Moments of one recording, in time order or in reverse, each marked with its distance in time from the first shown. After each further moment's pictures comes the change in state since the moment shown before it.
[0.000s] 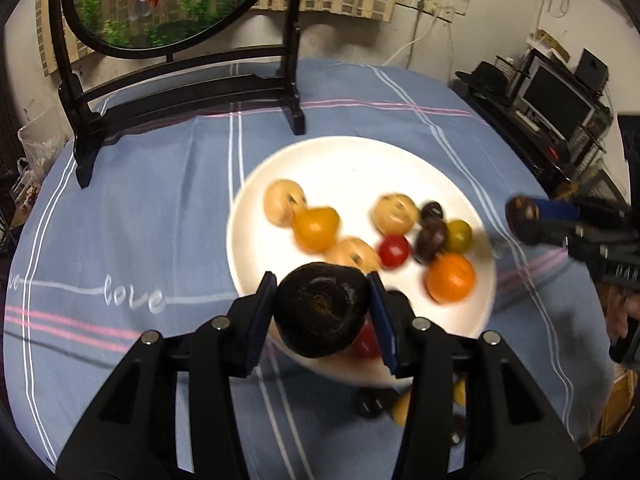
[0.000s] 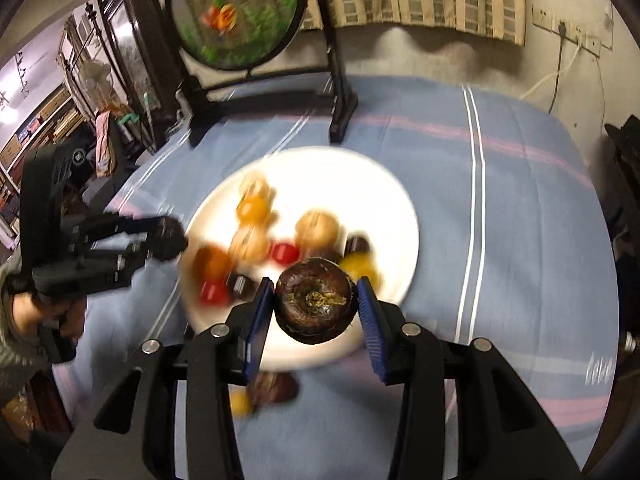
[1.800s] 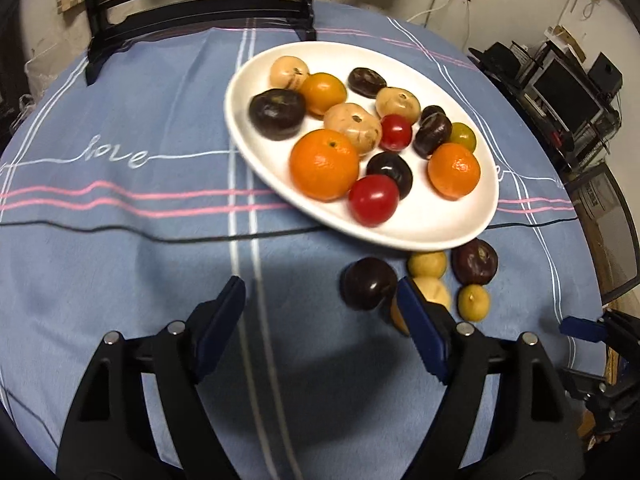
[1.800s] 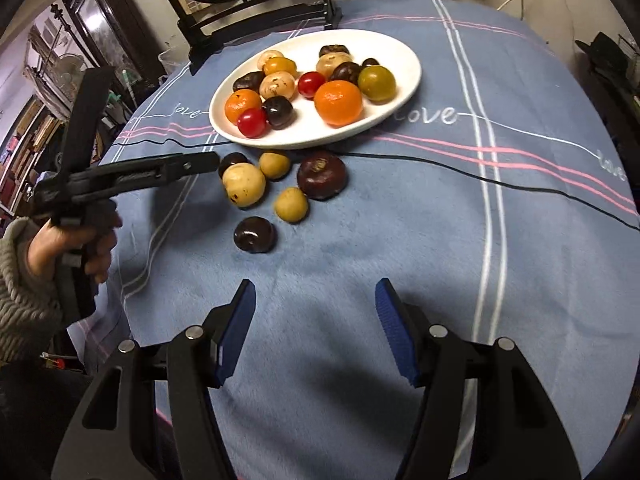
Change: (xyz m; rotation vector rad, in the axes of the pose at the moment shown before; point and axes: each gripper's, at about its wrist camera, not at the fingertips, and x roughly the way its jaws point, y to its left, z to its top) left arm 0.006 -0.010 -0.091 -0.097 0.127 -0.034; right arm -0.062 0.060 -0.170 0.154 0.170 -0.054
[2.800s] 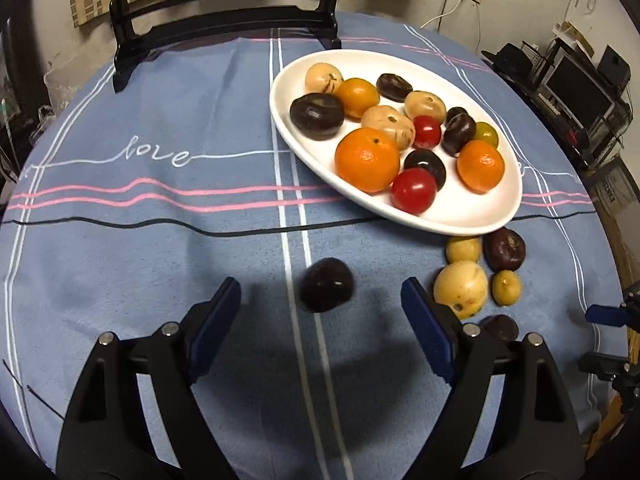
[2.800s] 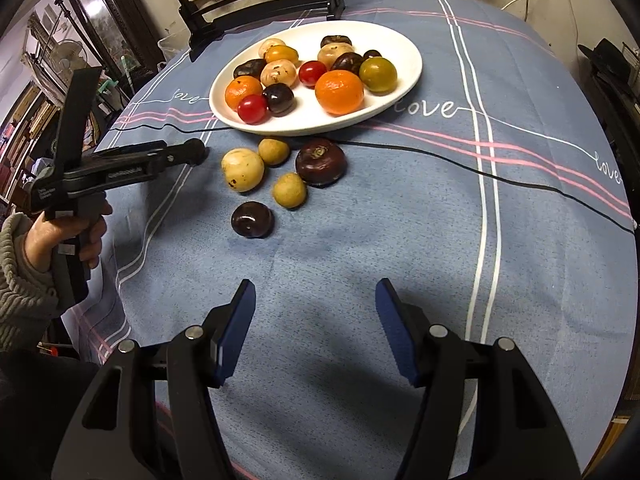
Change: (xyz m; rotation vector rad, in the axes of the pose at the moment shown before) left arm -0.012 0.021 -0.014 0.003 -0.046 0.081; right arm 0.008 0.000 0.004 -0.028 0.044 -0.007
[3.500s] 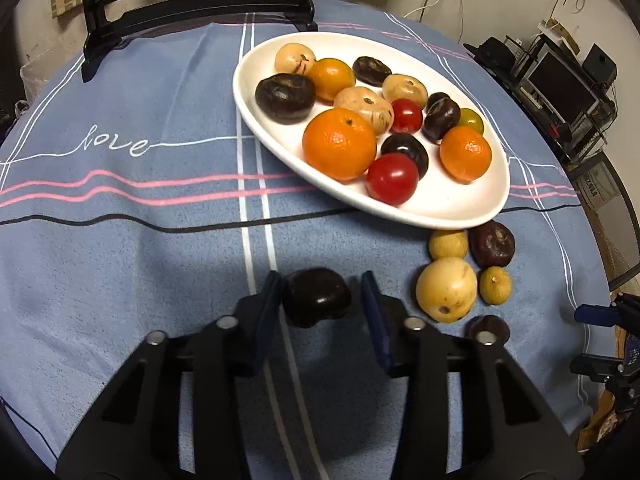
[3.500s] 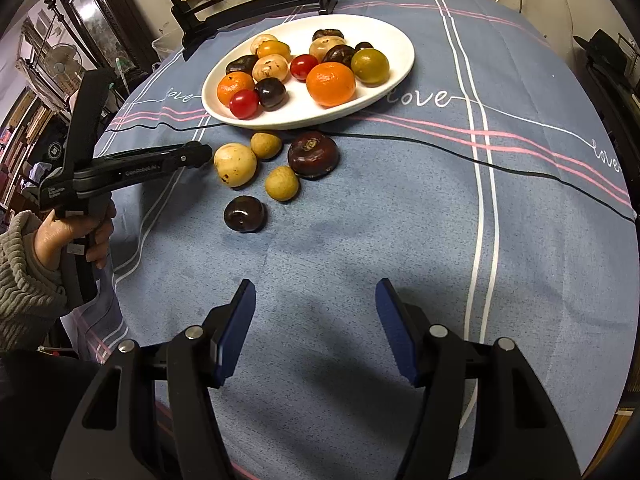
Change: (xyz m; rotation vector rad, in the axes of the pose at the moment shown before) left arm 0.021 -0.009 0.000 0.013 0.027 -0.083; right arm 0.000 -0.002 -0.003 0.014 0.009 0.002
